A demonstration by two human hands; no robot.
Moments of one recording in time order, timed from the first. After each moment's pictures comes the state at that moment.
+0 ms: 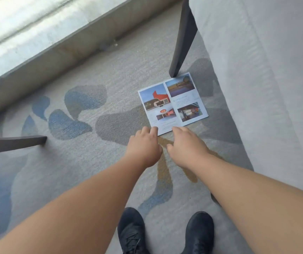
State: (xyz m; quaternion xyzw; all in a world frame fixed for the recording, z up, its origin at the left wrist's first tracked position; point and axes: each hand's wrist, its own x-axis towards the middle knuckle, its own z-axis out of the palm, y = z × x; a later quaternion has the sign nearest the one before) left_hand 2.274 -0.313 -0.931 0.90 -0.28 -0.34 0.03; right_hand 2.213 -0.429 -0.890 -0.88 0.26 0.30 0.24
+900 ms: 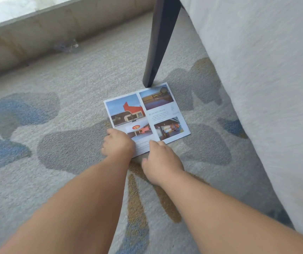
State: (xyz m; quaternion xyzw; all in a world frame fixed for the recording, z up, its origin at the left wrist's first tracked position) left_hand 2.331 -0.390 -1.093 0.92 0.14 -0.34 0.16; right_hand 2.230 -0.452 -1.005 -0.88 0.31 0.27 0.23
